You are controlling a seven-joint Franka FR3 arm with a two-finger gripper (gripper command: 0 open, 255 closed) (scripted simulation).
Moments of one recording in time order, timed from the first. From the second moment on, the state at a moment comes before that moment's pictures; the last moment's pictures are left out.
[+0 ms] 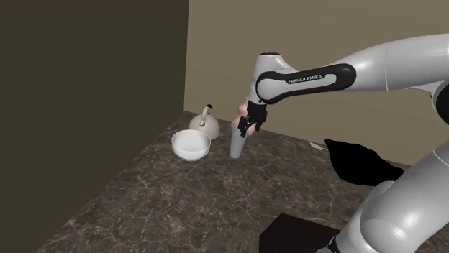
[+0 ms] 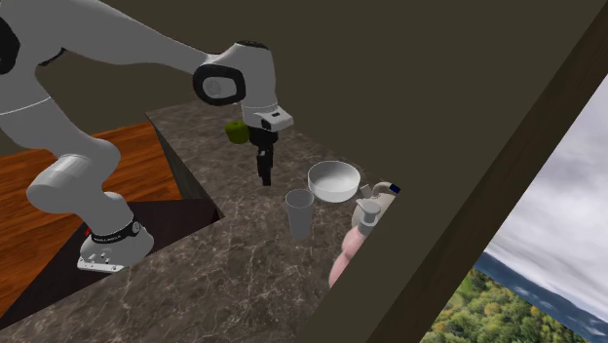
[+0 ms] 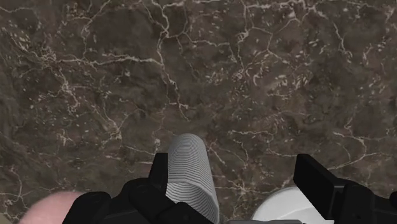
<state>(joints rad) 0.00 -0.16 0.02 -2.19 -0.07 2.05 0.08</state>
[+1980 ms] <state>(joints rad) -0.01 0.17 0.01 -2.02 -0.10 2.22 0.07</state>
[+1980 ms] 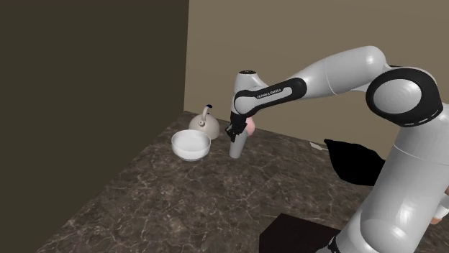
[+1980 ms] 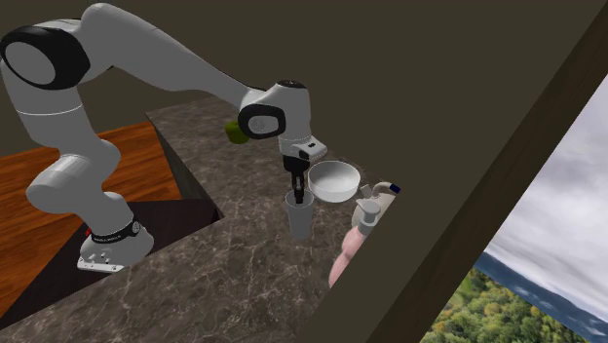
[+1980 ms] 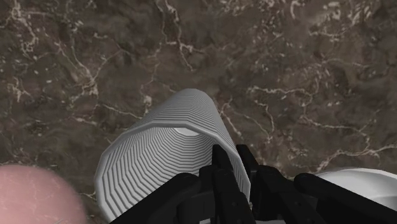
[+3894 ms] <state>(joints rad) -0.01 0.07 0.02 -1.79 -0.09 1.89 0.04</state>
